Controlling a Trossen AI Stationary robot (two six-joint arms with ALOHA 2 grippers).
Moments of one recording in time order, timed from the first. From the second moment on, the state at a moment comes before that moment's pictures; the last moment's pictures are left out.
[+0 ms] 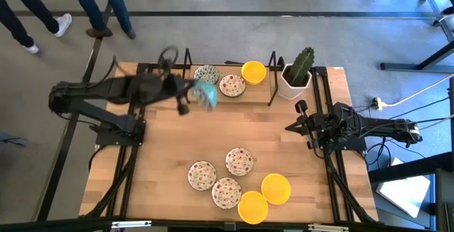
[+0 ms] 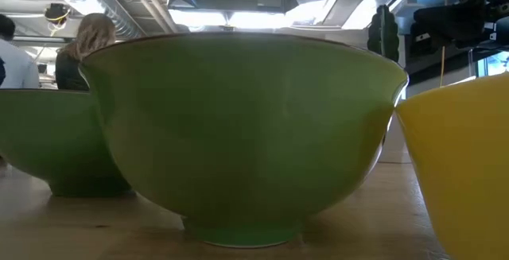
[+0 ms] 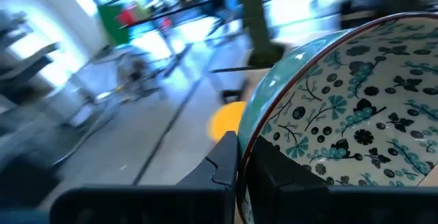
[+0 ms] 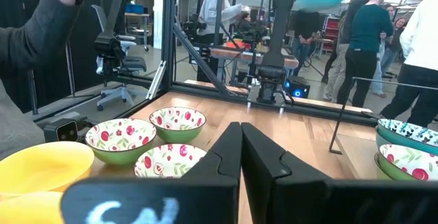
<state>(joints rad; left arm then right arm) -0.01 1.07 1.26 -0.55 -0.58 0.21 -0.10 0.19 0.06 0.19 -0.31 -0.10</state>
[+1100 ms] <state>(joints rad) 0.79 1.91 1.92 -1.22 0.08 0.47 -0.10 0.19 0.06 0.18 -0.31 -0.17</state>
